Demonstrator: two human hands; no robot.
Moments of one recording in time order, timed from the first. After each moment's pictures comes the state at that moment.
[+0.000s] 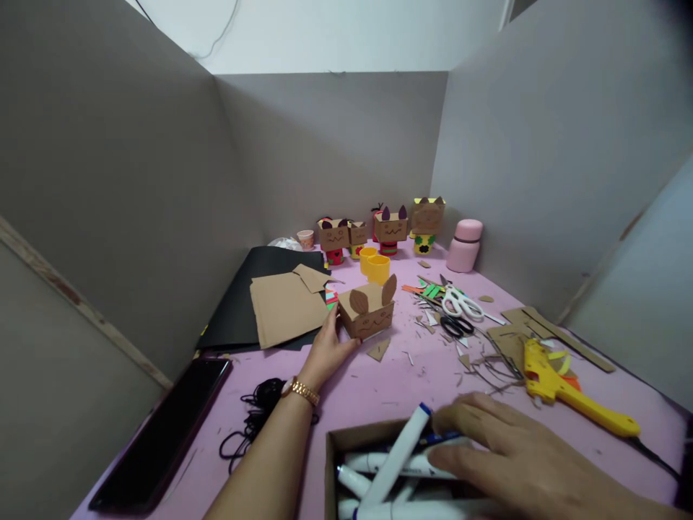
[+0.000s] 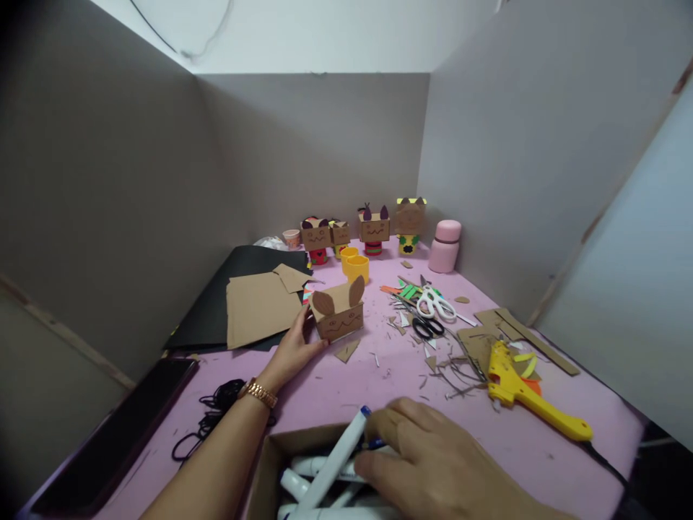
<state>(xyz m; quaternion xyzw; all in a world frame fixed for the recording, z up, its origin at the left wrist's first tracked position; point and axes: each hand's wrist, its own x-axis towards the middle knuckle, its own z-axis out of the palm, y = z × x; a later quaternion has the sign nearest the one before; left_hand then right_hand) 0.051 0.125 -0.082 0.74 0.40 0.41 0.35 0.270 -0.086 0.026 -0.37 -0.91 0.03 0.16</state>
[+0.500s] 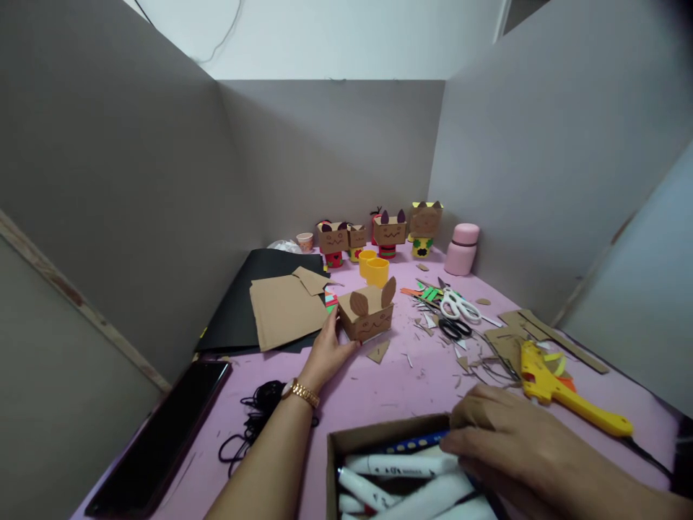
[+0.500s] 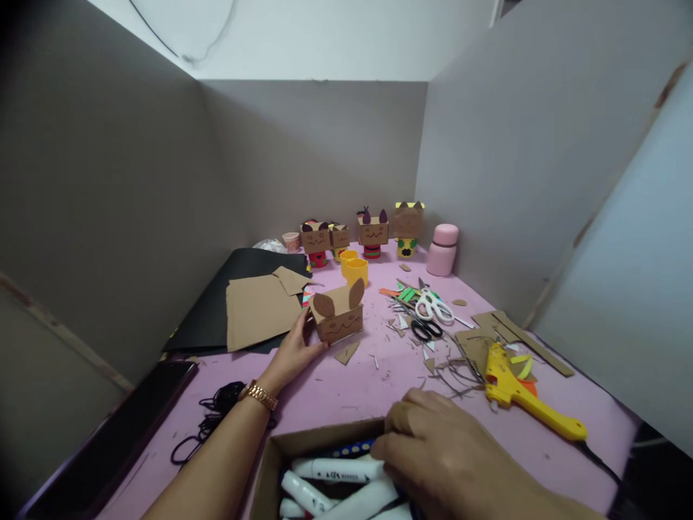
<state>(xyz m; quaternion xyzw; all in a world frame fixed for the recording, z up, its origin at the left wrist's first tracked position) 0.051 0.123 -0.080 0.74 0.42 0.40 0.34 0.274 -0.090 0.018 -0.41 -0.89 0.00 0.22</state>
